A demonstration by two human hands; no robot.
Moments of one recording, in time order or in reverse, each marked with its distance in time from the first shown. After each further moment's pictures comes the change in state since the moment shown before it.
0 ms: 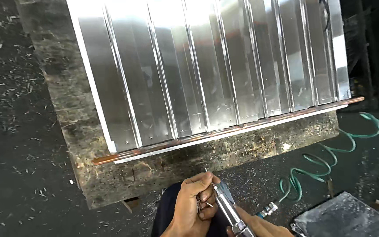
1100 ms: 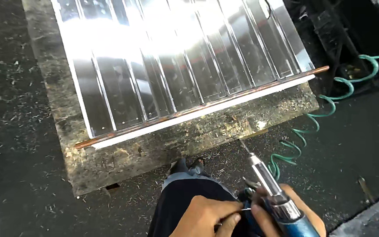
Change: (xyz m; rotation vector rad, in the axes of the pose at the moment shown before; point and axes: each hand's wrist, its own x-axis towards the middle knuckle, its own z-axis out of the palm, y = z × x) left_hand -0.035 -0.172 -0.011 1.719 -0.531 0.763; right_hand -0.115 0.097 -0.067 0.411 0.305 0.060
